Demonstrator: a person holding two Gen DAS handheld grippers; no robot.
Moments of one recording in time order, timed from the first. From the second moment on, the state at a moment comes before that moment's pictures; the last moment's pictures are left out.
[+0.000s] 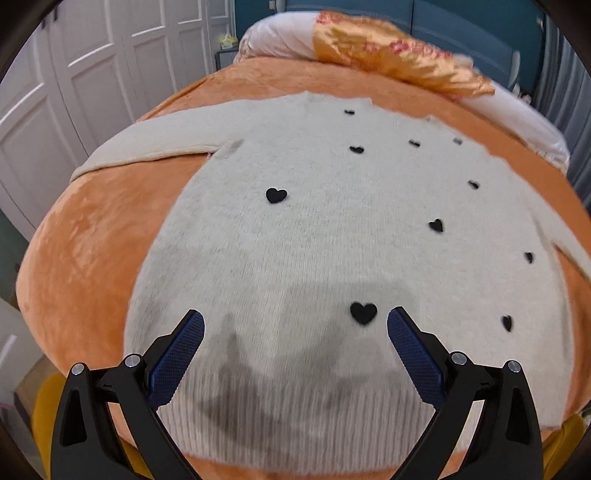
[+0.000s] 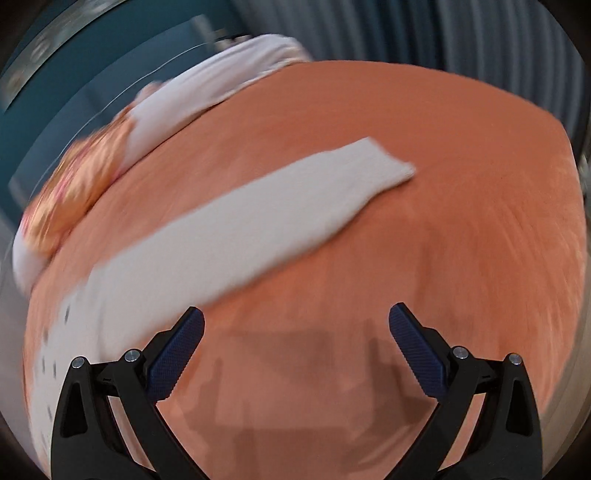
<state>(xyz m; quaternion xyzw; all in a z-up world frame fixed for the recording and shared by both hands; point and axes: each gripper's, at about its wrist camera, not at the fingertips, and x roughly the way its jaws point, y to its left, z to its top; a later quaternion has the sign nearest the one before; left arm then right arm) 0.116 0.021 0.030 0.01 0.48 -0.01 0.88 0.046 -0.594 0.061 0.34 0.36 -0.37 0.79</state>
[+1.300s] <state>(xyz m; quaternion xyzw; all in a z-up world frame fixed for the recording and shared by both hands) 0.301 0.004 0.002 -0.17 0.50 -0.09 0.85 0.186 -0.328 0.057 0.26 0.41 -0.06 0.87</state>
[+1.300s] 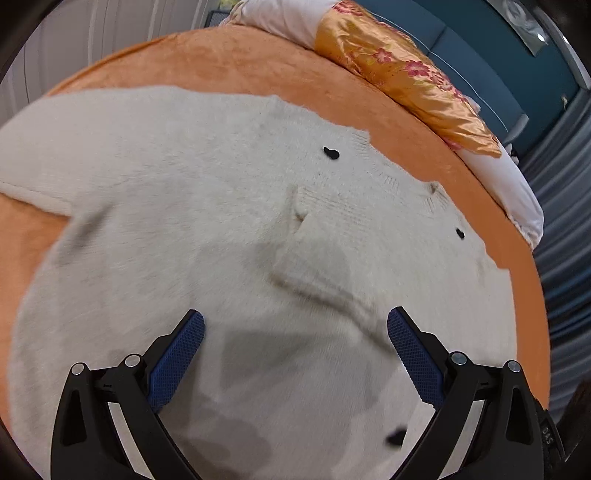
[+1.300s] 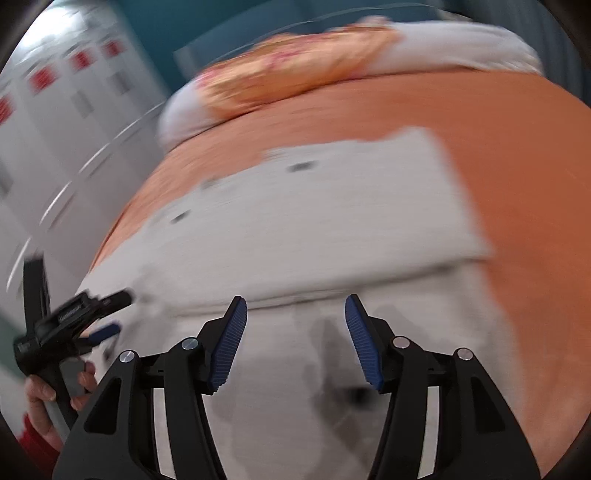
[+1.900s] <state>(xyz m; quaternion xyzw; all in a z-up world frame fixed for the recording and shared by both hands) 0.346 0.001 0.056 -0.08 0.41 -0.11 0.90 0.222 -0.377 0.048 0.27 0.38 -0.11 0.88</state>
